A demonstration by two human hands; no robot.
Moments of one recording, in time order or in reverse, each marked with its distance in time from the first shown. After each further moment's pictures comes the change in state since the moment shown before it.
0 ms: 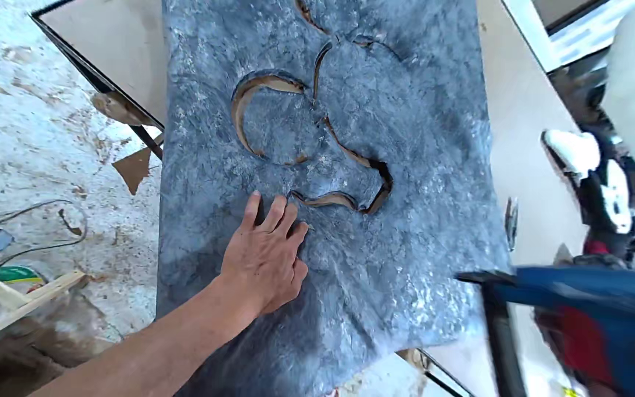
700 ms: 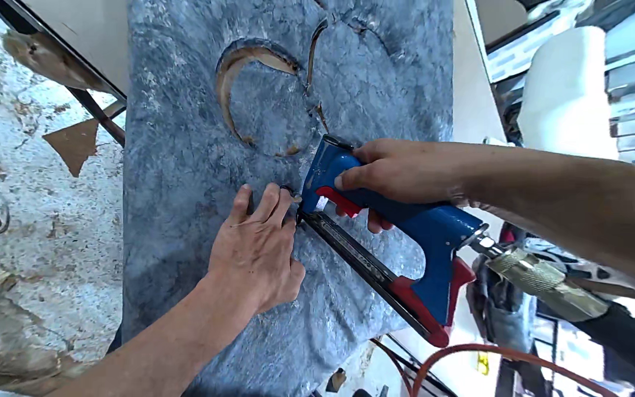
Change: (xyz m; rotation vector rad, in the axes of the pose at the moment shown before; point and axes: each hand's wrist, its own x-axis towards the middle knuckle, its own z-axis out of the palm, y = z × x) left_hand 0.012 -0.007 -0.004 -0.078 -0.006 -0.048; right_hand 0.203 -0.150 0.170 -0.475 -0.654 0.428
